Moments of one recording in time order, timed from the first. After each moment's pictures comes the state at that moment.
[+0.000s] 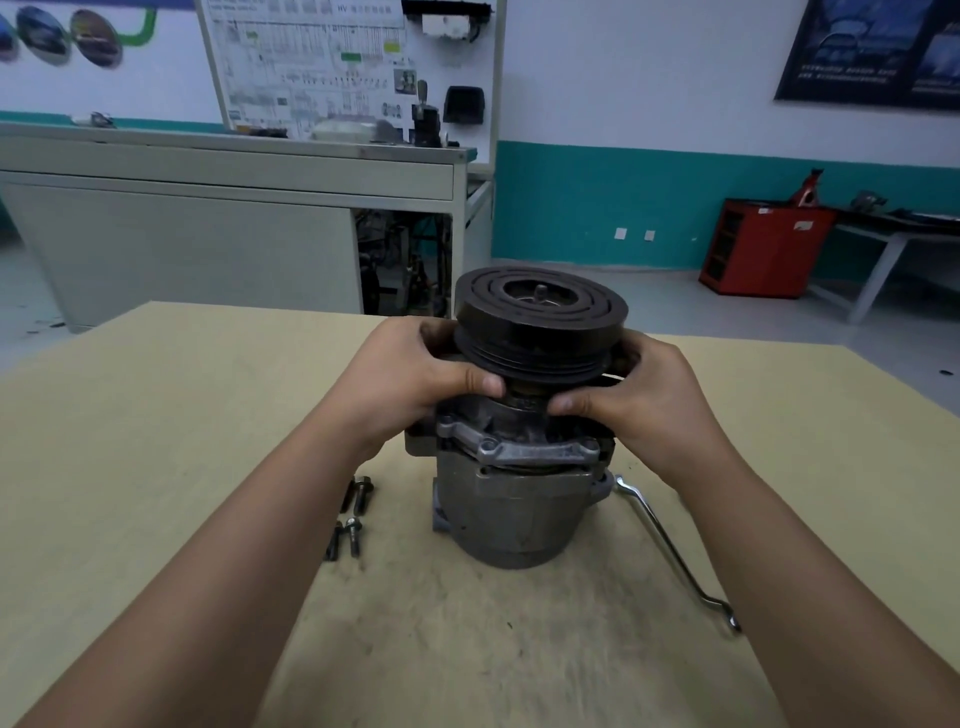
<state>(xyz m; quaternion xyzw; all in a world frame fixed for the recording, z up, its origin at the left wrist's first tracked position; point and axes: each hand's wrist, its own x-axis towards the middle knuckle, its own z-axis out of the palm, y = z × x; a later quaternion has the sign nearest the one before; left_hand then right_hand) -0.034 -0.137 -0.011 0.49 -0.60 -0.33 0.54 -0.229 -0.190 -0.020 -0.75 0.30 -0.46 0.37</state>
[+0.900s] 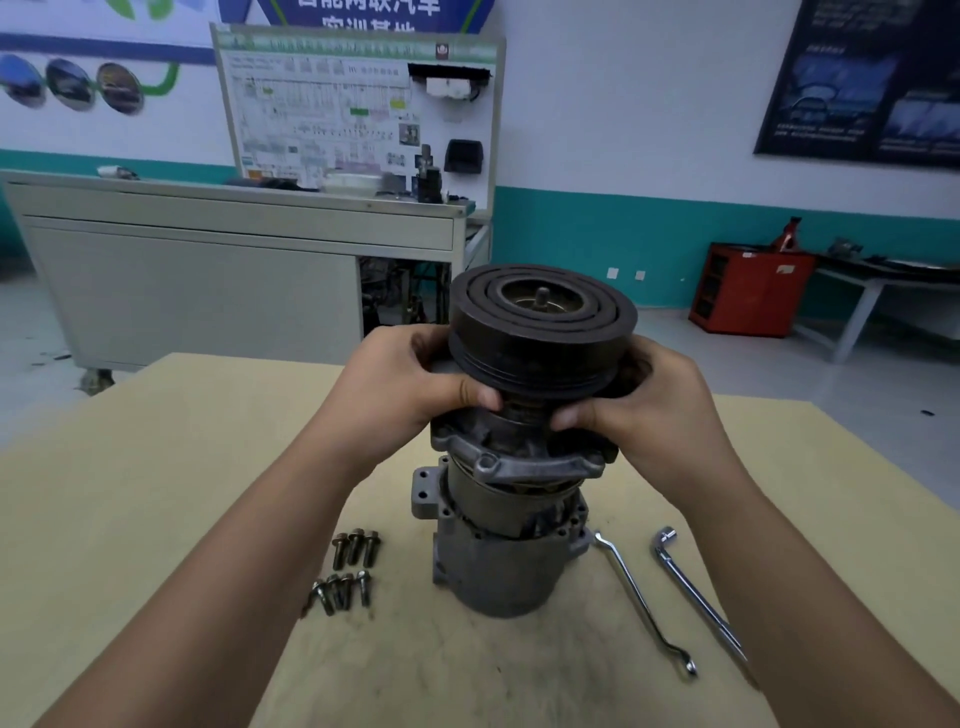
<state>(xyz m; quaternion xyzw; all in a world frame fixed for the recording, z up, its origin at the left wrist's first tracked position) -0.041 -0.103 0.065 0.44 -0.63 -0.29 0.57 -0.234 -0.157 0.057 -0.74 0.23 -0.51 0.37</state>
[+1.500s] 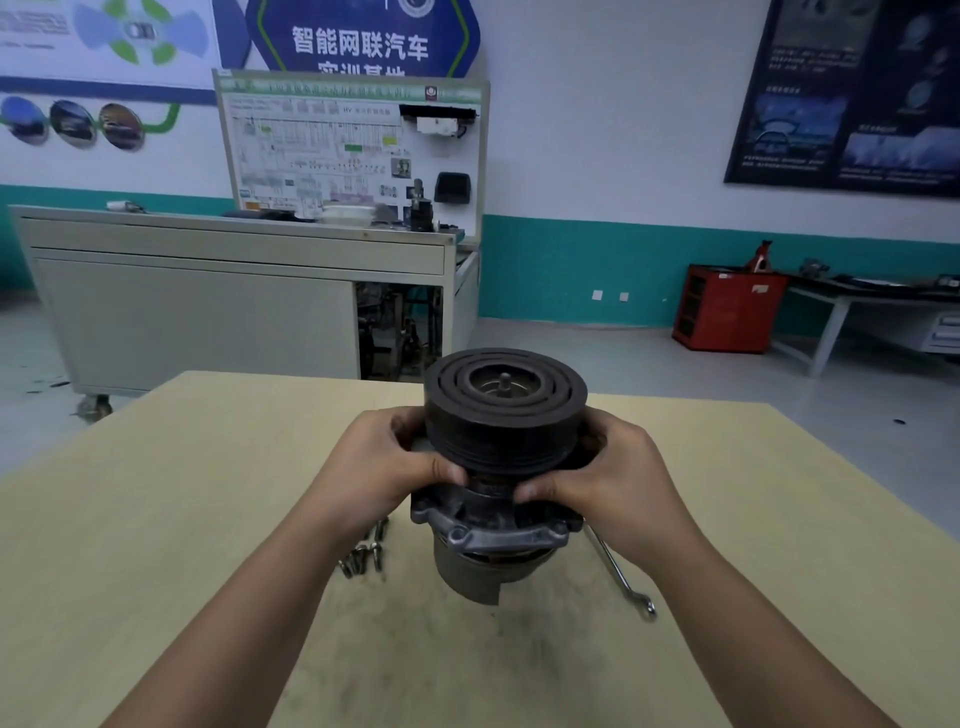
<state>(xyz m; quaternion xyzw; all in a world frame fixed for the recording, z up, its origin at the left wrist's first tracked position) -0.054 -0.034 0.030 0.46 -0.59 -0.34 0.57 -0.249 -0.091 0.025 -0.74 0.28 -0.47 0.38</state>
